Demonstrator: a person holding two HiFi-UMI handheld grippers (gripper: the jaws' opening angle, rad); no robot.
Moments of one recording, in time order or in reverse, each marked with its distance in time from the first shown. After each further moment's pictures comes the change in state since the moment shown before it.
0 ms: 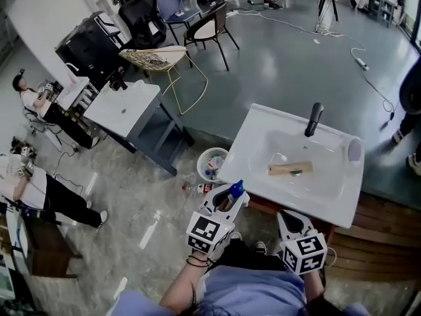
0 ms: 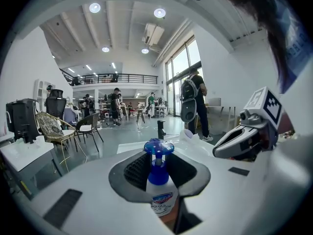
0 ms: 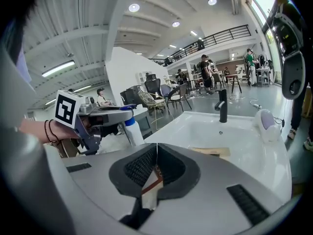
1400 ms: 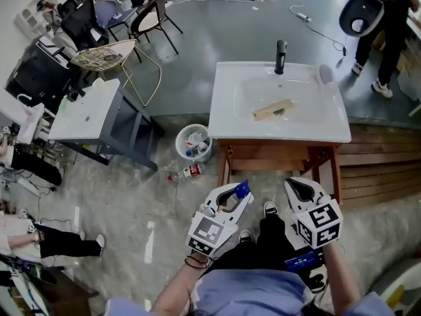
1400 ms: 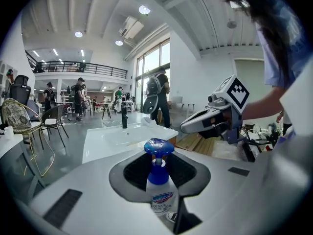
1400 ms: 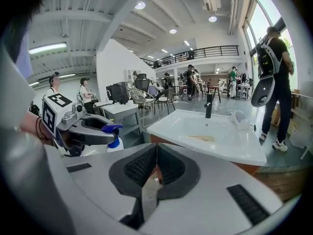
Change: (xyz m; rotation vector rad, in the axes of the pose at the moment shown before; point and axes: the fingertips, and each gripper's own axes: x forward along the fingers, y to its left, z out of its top) left arm -0.136 -0.071 -0.099 0.097 0.027 -0.423; right arm -0.046 0.108 -0.069 -0.047 -0.030 -0.262
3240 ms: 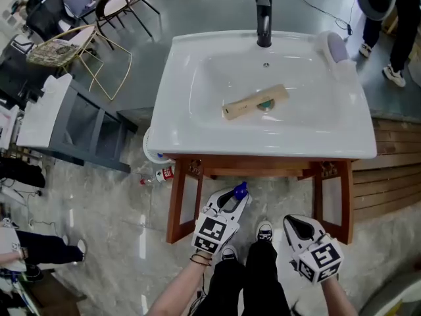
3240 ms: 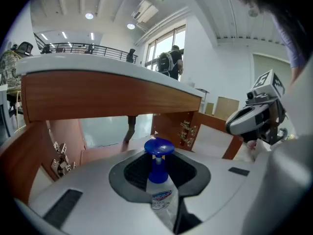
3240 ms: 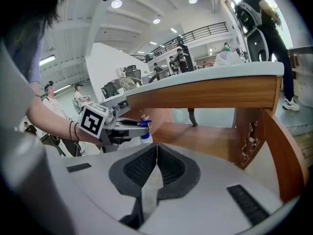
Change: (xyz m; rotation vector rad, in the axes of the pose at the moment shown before) left arm 0.250 0.035 -0.206 -0.130 0.123 0.024; right arm 0.098 -0.118 -0.223 0.184 0.091 0.099
